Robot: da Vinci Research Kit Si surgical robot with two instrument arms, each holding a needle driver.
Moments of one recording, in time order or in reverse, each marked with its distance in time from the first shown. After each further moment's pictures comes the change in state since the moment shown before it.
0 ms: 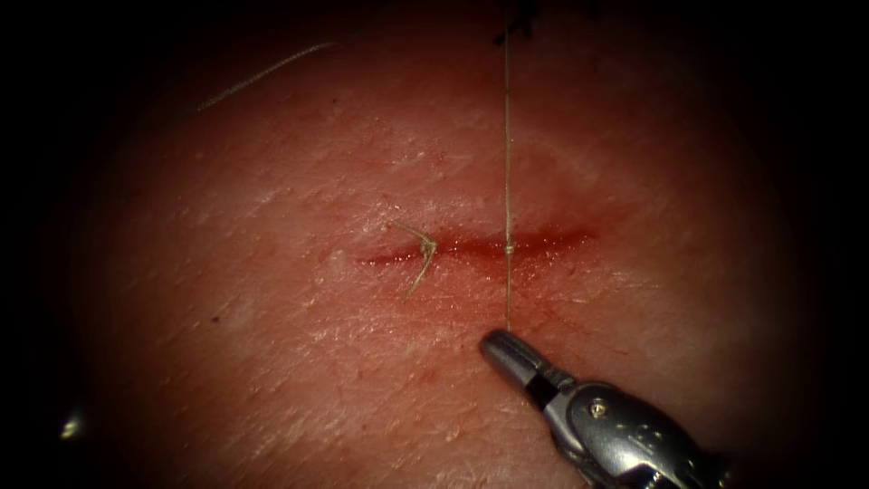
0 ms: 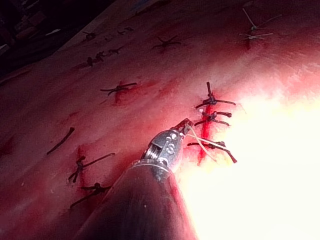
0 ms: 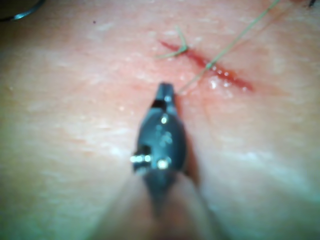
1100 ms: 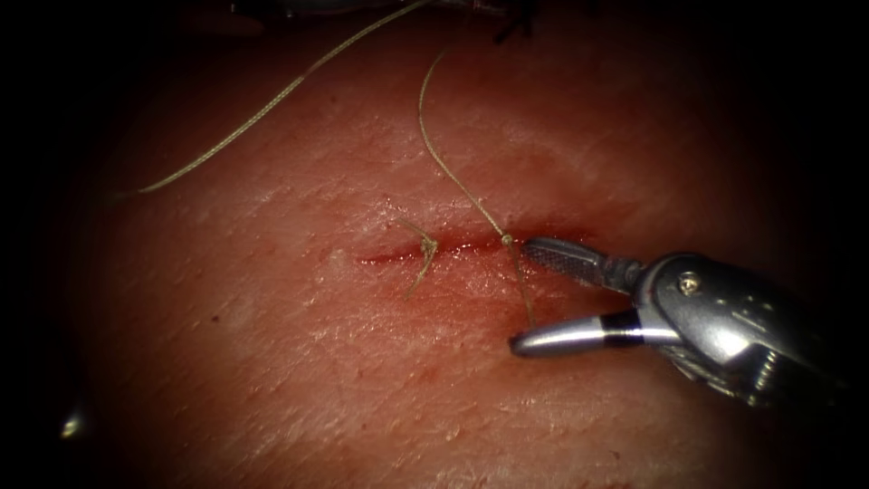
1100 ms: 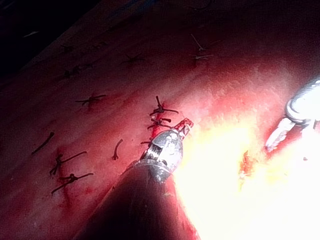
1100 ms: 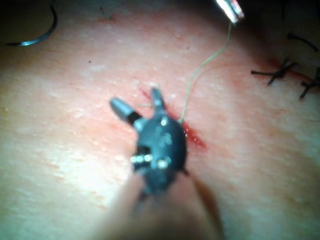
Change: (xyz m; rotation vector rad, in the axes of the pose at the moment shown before) right arm 0.013 0.008 0.000 0.535 -0.017 -0.052; left arm 0.017 0.014 -0.010 -0.107 0.066 0.014
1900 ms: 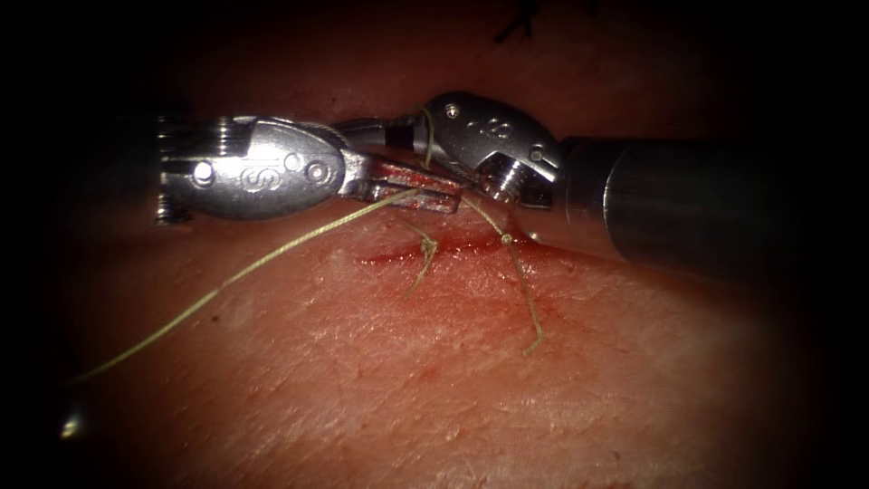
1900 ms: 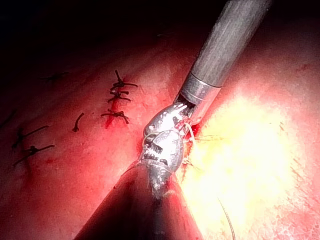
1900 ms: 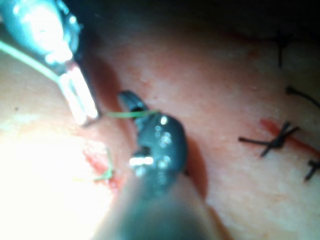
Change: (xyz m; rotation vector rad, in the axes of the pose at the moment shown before) right arm -0.001 0.014 0.014 0.050 0.132 -0.185; left arm 0.001 0.013 0.001 -0.030 0.003 -0.020
